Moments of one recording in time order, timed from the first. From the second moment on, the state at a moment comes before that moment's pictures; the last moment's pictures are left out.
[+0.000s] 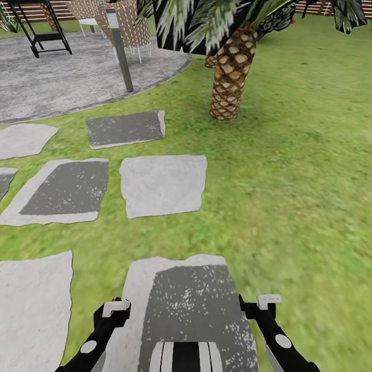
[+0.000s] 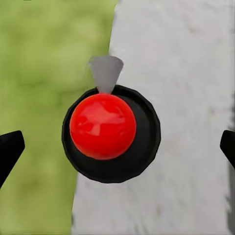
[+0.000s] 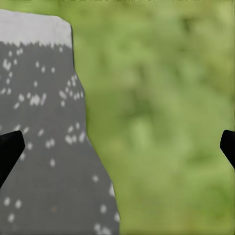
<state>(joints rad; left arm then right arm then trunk) -0.44 0.04 0.02 -0.41 0.00 -0.31 0.03 -0.42 -0.05 0.00 -0.52 0.00 -0.31 0.00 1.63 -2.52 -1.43</state>
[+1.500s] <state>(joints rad) -0.44 0.04 0.02 -0.42 0.01 -0.31 0.03 -0.42 -0.05 0.00 -0.52 0.00 -0.31 0.00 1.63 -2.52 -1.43</state>
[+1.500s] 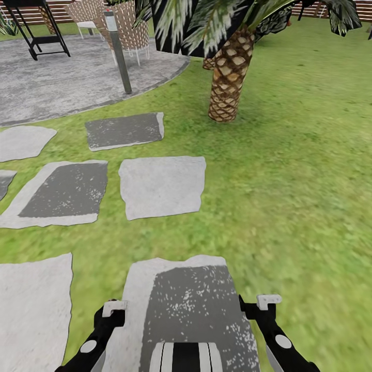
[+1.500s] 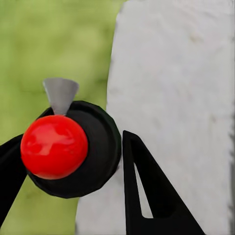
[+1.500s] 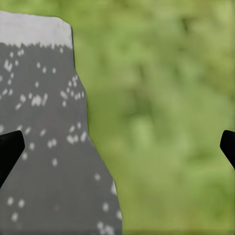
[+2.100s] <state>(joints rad) -0.44 0.04 0.02 -0.43 0.01 -0.31 0.03 -0.42 -0.05 0.00 -0.52 0.00 -0.31 0.00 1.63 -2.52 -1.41</state>
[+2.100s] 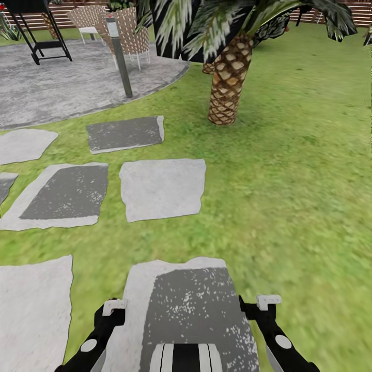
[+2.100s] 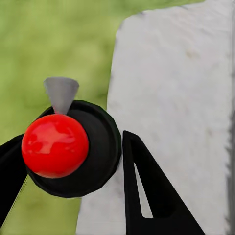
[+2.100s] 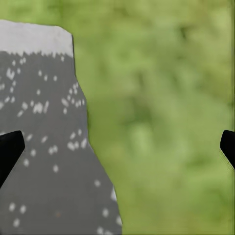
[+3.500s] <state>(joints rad) -0.36 0.04 0.02 -0.42 0.01 -0.30 0.03 -0.30 -0.13 0.00 -0.51 0.00 -0.45 -0.01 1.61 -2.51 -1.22</state>
